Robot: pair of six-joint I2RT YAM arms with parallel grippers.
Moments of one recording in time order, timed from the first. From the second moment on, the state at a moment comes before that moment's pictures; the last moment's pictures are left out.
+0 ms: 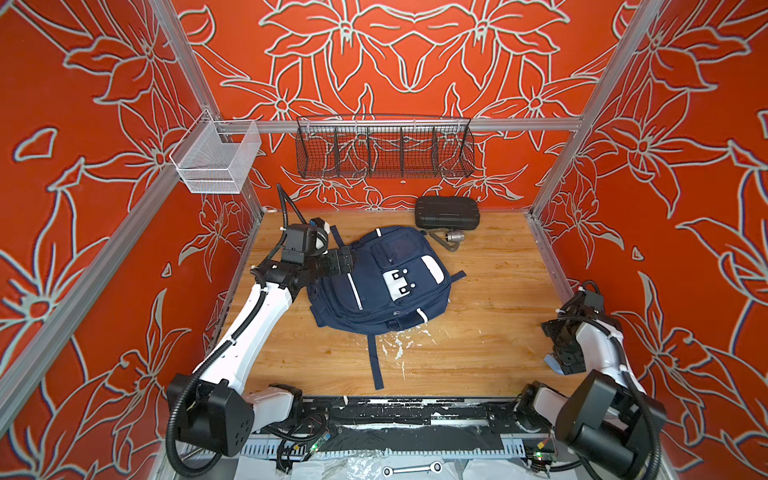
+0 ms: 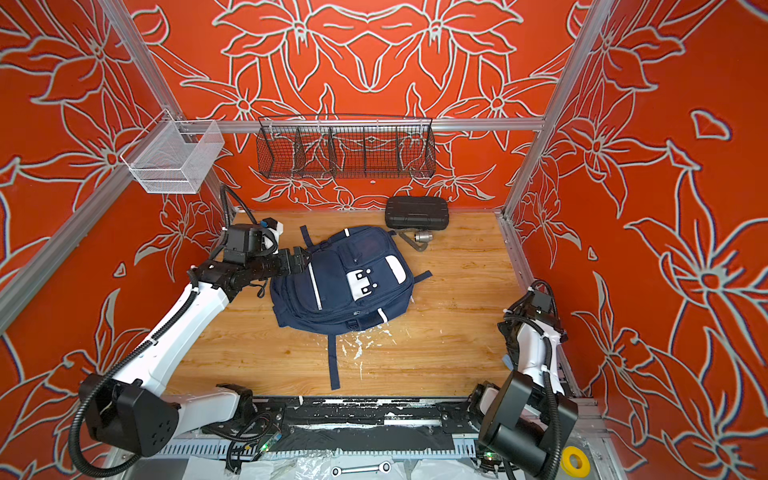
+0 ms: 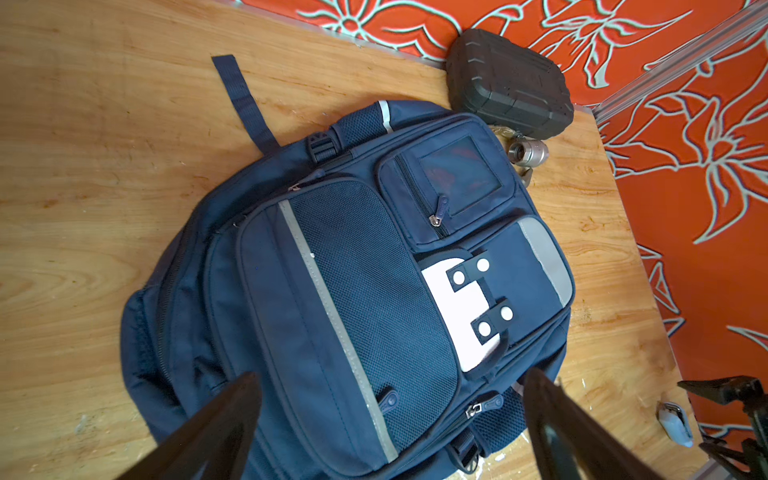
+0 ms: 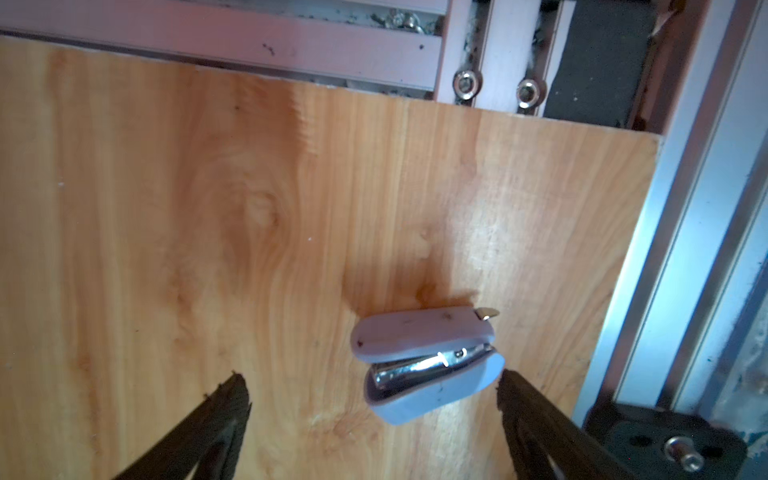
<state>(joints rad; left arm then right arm) -0.17 1.25 1.15 -0.62 0.23 -0.36 -0.58 1.12 0.63 -0.89 0.16 0.88</state>
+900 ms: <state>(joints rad) -0.26 1.37 1.26 -0.62 0.16 -0.38 -0.22 1.51 0.80 -0.69 0.03 0.70</state>
